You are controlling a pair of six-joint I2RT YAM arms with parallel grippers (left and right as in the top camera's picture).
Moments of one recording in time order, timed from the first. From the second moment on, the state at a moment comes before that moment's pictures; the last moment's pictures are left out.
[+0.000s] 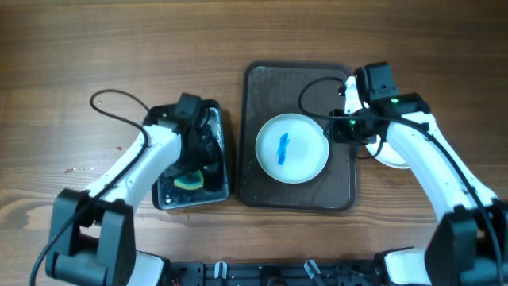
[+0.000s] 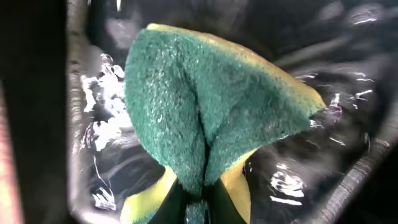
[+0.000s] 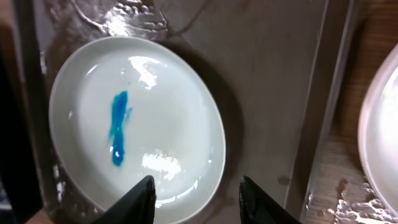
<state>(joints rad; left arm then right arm) -0.29 1.61 0.99 -0.96 -0.10 -0.67 0.18 1.58 1.10 -0.83 -0.23 0.23</state>
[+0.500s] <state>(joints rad) -0.30 1.52 1.37 -1.04 0.06 -0.60 0.18 1.85 1.10 -0.71 -0.26 0.16</state>
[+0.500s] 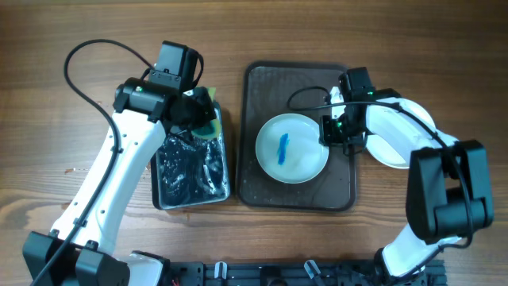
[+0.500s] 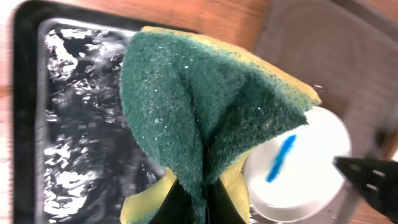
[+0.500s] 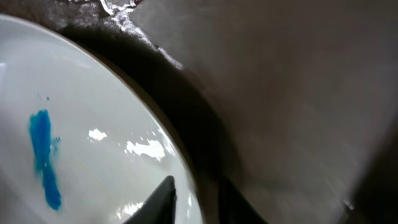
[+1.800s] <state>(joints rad) -0.59 2.06 1.45 -0.80 0.03 -0.70 0.18 1.86 1.10 -0.66 -0.26 0.18</state>
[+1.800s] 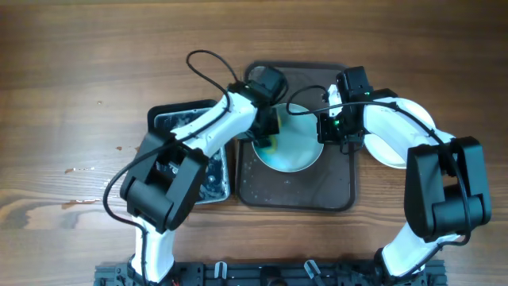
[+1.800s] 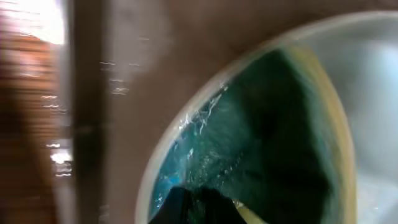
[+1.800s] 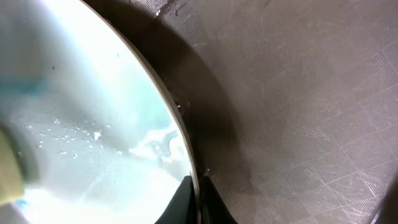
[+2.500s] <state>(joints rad) -0.65 2.11 1.44 -0.43 0.39 -0.79 0.19 1.86 1.10 -0.68 -0.22 0.19</state>
